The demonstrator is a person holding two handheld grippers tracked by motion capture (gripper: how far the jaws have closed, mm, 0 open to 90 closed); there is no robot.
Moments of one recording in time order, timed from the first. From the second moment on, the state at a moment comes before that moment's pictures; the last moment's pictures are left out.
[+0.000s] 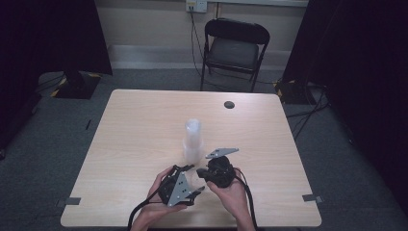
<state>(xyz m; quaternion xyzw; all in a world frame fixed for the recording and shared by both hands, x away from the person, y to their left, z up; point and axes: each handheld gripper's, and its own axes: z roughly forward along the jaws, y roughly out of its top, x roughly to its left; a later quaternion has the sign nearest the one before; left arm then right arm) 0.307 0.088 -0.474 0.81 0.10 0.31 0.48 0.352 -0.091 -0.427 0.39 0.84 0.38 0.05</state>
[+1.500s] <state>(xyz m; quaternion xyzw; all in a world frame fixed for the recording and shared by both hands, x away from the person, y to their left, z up) 0.309 0.089 -0.467 0.80 0.17 0.27 0.51 0.353 -0.086 -0.430 0.39 0.83 0.39 0.05</state>
